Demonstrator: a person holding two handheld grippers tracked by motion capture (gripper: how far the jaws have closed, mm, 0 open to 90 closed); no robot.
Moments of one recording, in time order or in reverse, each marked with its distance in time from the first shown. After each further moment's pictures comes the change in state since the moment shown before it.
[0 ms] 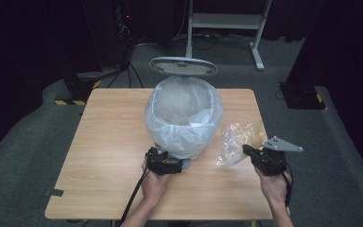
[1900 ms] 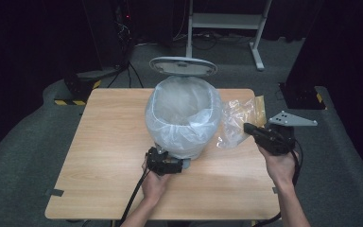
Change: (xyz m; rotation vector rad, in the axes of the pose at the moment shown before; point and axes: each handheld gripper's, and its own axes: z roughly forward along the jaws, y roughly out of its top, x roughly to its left) left arm -0.001 0.000 0.001 -0.005 0.002 -0.009; right arm 0.001 0.079 -0.025 -0.069 0.082 -0.020
